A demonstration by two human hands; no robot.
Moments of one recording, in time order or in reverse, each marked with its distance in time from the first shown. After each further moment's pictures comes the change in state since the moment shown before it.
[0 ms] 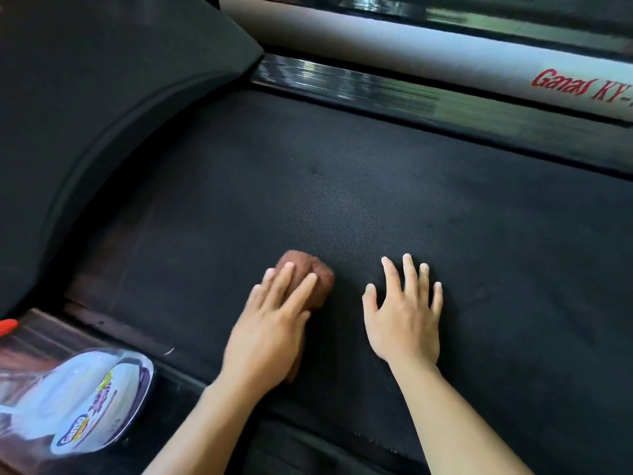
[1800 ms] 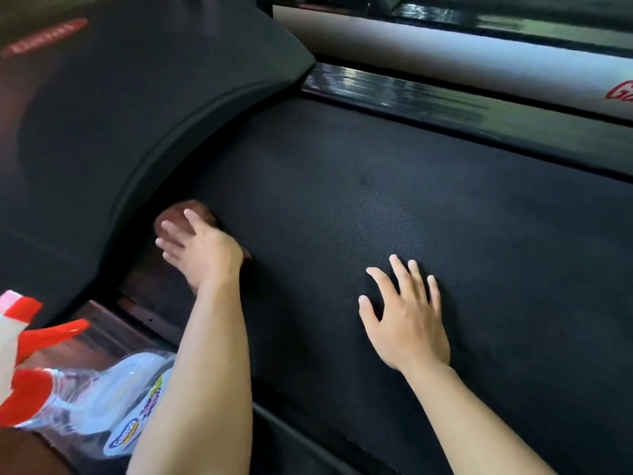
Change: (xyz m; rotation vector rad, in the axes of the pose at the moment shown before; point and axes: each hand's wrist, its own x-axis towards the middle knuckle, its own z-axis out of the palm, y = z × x) left_hand 0.096 -0.131 -0.058 -0.195 0.232 -1.067; right_hand 0.019 -0.052 0.010 0.068 -0.082 -0.333
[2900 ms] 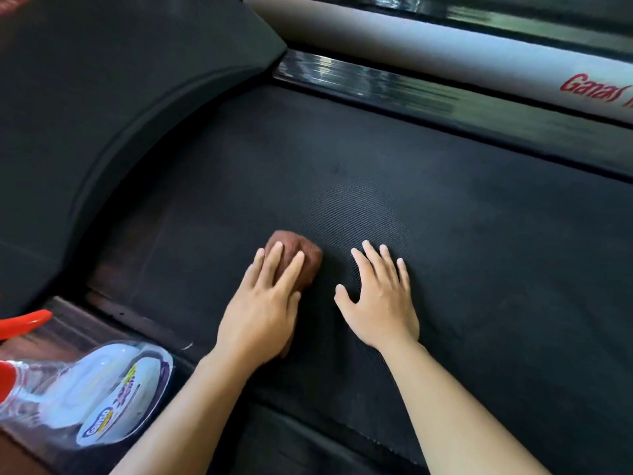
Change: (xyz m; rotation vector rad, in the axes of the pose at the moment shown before) left_hand -0.130 -0.037 0.020 0.183 -0.182 0.987; right_hand -0.002 0.002 -0.013 0.080 -0.084 0.010
